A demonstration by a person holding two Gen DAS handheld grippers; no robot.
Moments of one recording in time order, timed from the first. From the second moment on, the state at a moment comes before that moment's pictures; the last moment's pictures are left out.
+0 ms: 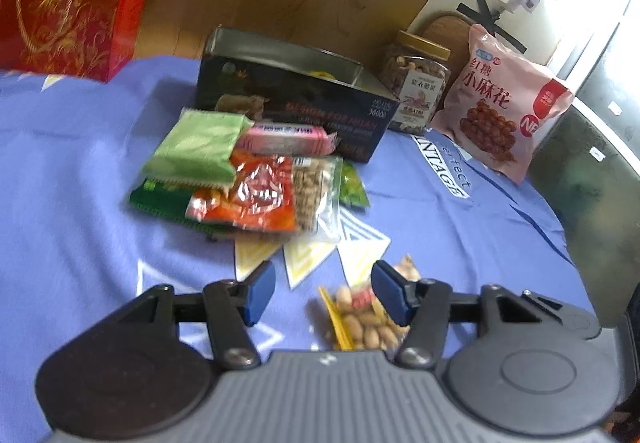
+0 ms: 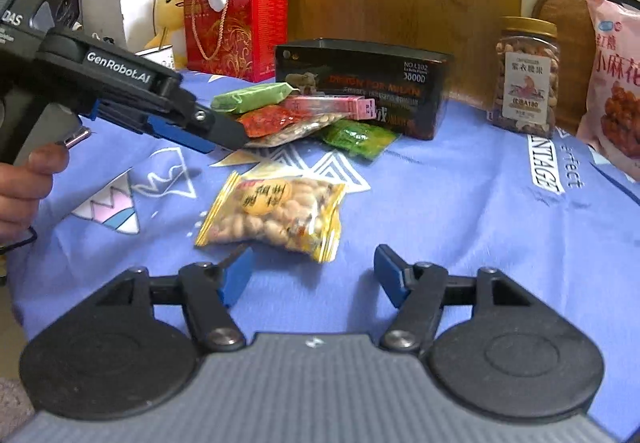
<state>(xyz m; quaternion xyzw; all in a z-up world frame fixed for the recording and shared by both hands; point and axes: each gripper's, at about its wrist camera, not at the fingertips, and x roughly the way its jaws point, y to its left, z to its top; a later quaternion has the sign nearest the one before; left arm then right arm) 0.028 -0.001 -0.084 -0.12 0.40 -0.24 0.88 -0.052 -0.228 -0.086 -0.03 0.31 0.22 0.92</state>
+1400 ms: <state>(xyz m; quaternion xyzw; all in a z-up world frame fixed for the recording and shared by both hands) 0.184 -0.026 -0.025 -0.05 0.32 -0.20 0.92 0.130 -0.172 -0.027 0.05 0.20 0.19 0.96</state>
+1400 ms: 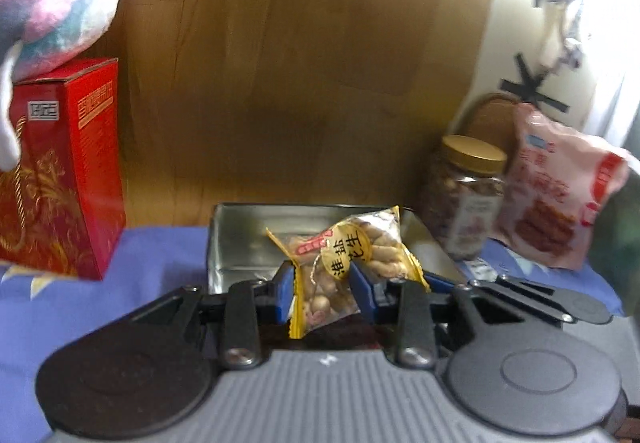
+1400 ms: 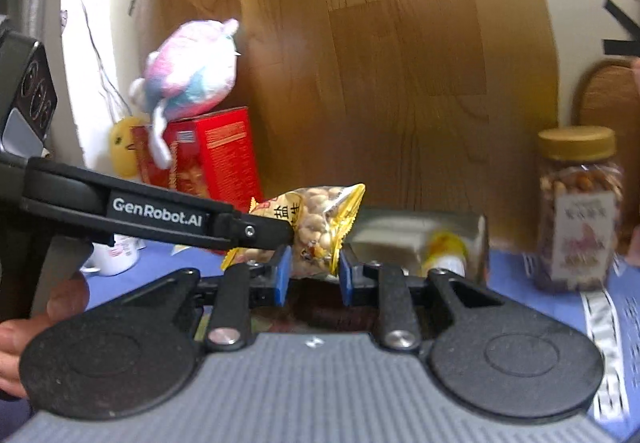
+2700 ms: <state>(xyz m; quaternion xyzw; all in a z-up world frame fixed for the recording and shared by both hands) 0.103 0.037 -0.058 -0.05 0.33 -0.16 0.93 0.065 -0.203 -0.068 0.16 0.28 0.19 0.93</state>
